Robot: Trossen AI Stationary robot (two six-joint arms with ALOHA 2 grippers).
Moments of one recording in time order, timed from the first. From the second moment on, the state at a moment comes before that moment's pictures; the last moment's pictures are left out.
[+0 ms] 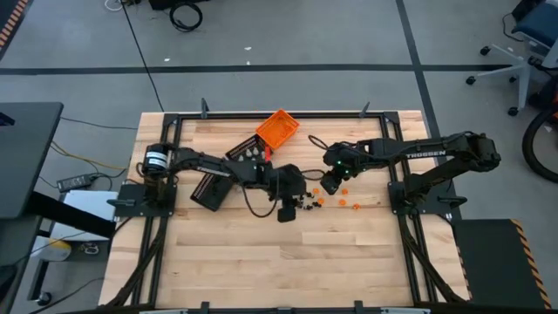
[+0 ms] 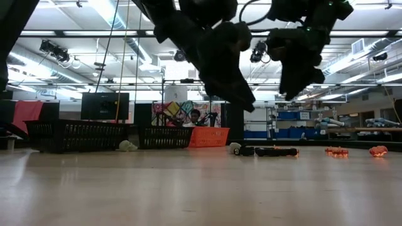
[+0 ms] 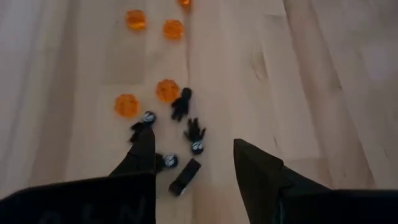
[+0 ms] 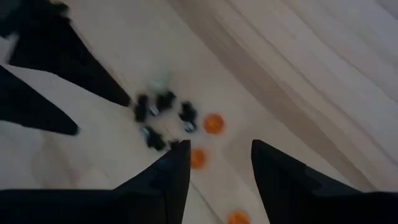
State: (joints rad) left arm -0.01 1.95 1.38 -0.22 0.11 -0.02; right arm -0.12 1.27 0.89 -0.70 0.03 0.64
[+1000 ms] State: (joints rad) left arm -0.04 2.12 1.38 -0.21 0.15 0.22; right arm -0.11 1.27 0.89 -0.66 0.03 0.66
